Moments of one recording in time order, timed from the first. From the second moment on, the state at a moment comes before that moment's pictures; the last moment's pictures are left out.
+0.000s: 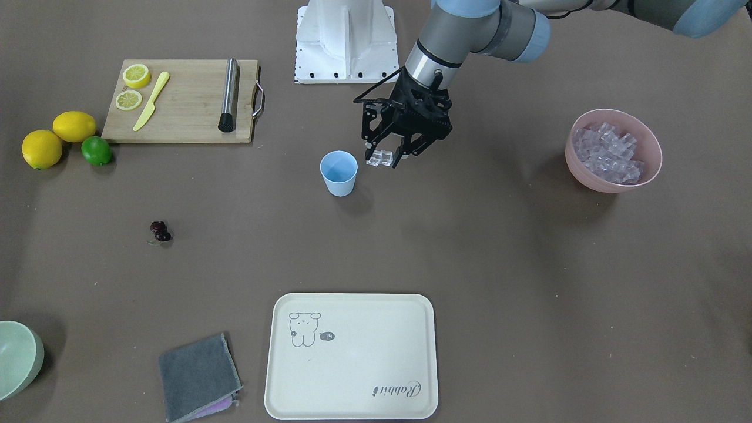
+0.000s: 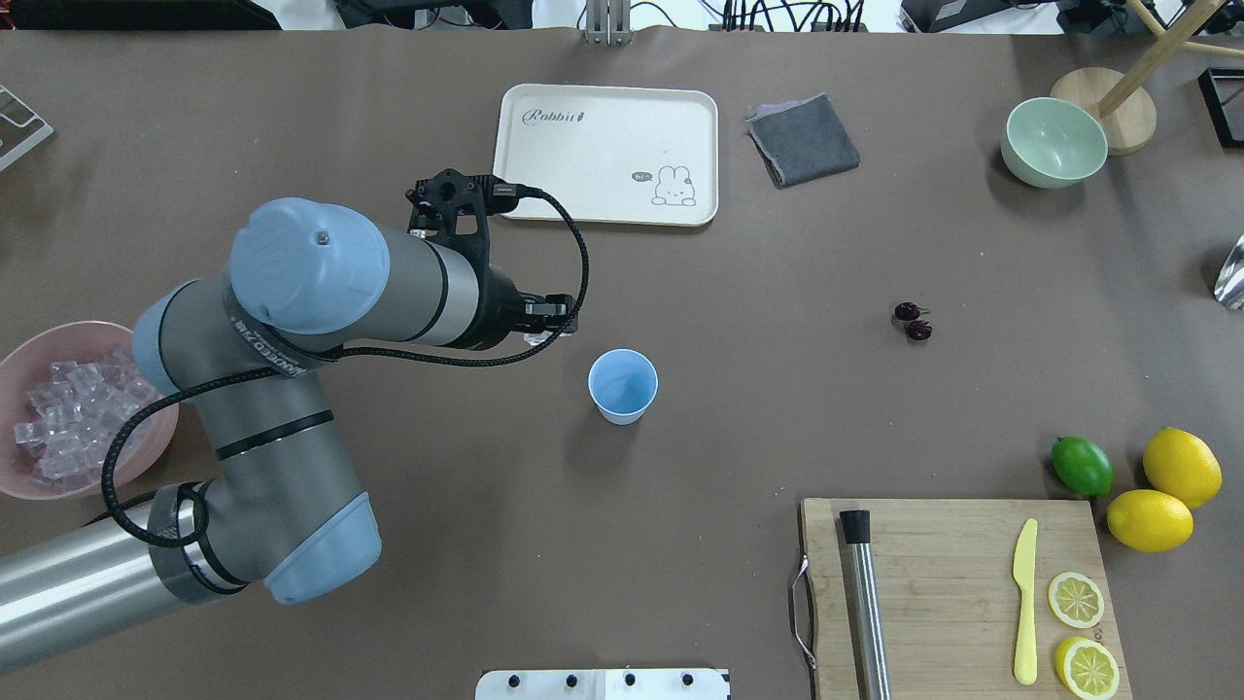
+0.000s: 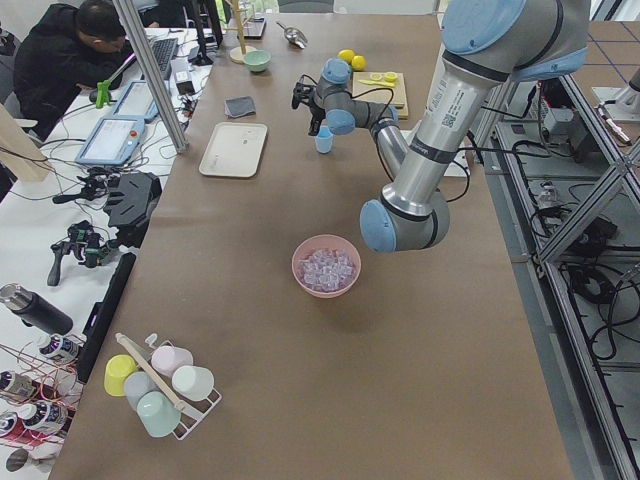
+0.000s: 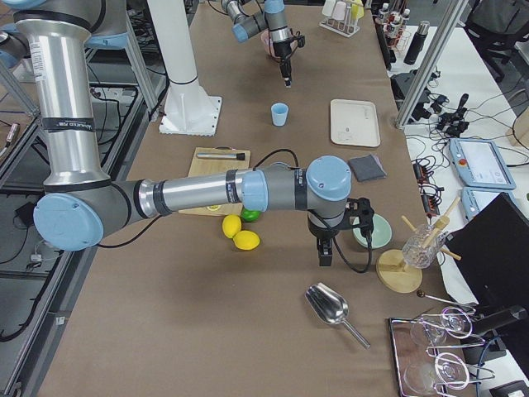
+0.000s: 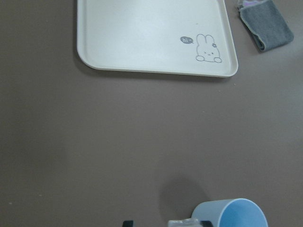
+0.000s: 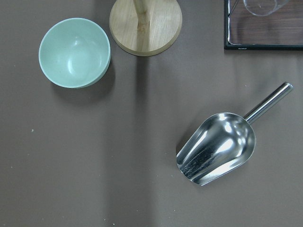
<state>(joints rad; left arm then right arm) -0.54 -2.16 -1.81 -1.94 -1.79 -1.22 1.66 -1.48 1.68 -1.67 2.41 -0.01</state>
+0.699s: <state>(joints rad) -0.51 -2.23 -1.67 -2.08 -1.77 -1.25 1.63 -1.44 1.68 -1.68 2.42 -0.01</state>
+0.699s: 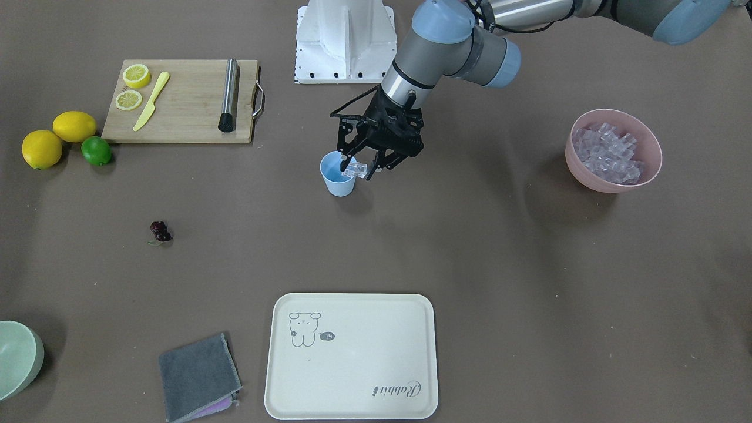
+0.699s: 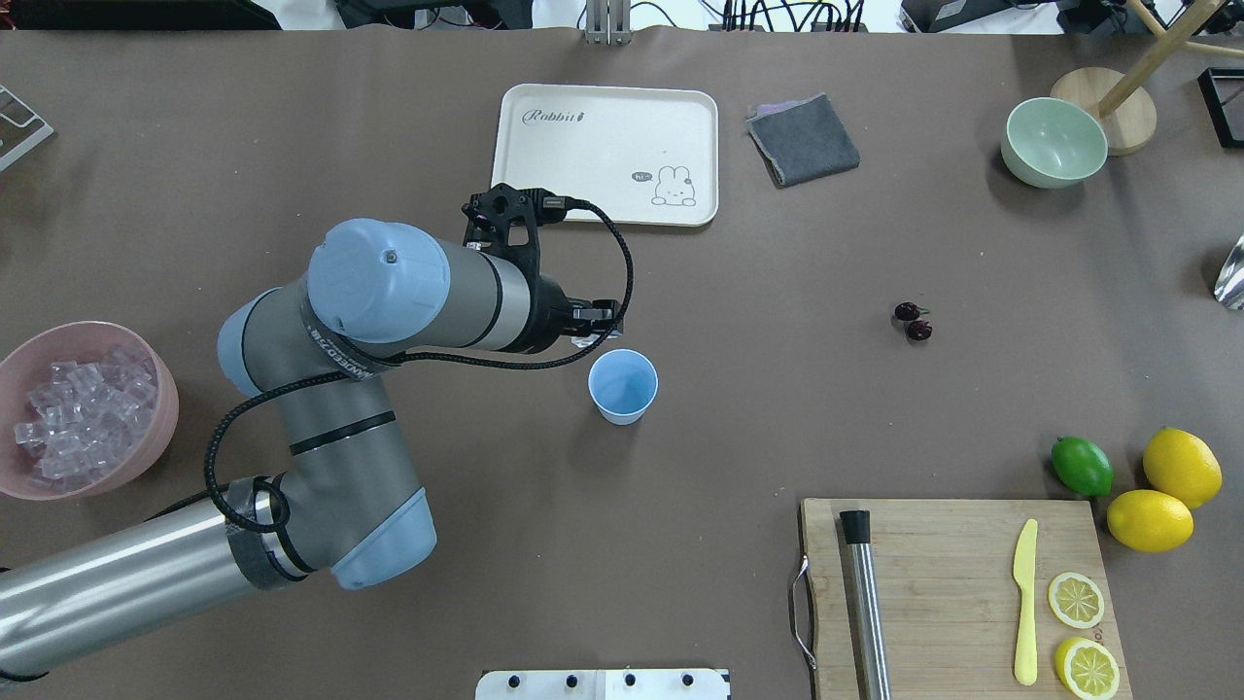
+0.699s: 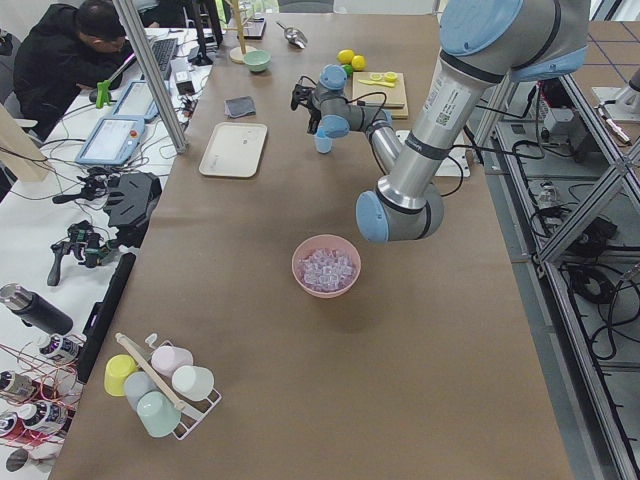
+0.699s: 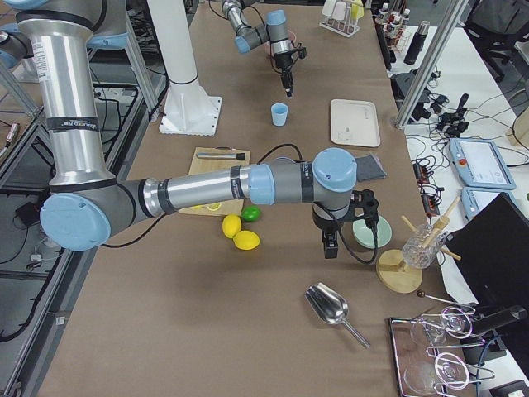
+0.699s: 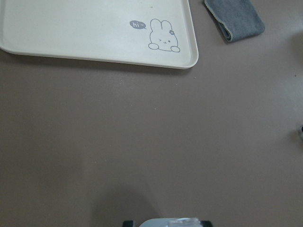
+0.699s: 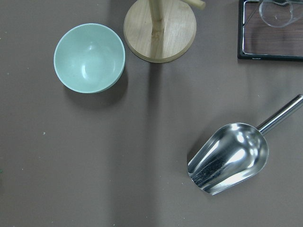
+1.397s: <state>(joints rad) -0.48 -2.28 -1.62 -2.07 -1.74 -1.28 1.62 -1.41 1.68 -1.73 2.42 -0.01</state>
